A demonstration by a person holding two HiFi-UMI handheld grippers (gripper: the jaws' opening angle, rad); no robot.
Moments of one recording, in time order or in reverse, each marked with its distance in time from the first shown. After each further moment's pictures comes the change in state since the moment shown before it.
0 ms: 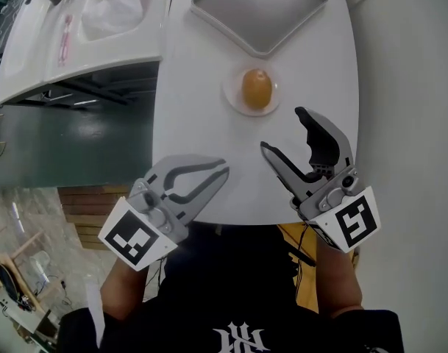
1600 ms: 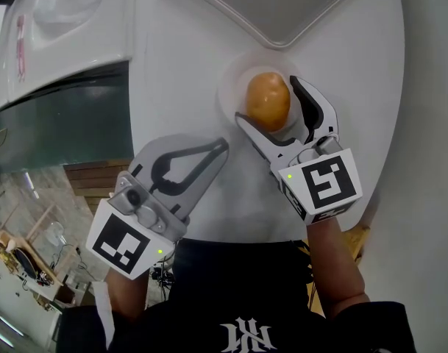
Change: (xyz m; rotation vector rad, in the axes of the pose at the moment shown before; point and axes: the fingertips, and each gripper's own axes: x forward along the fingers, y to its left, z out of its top) left arm 0.079 0.113 -0.042 -0.110 0.028 0.083; right arm 0.098 -0.098 -0.180 0.220 0.444 -0.105
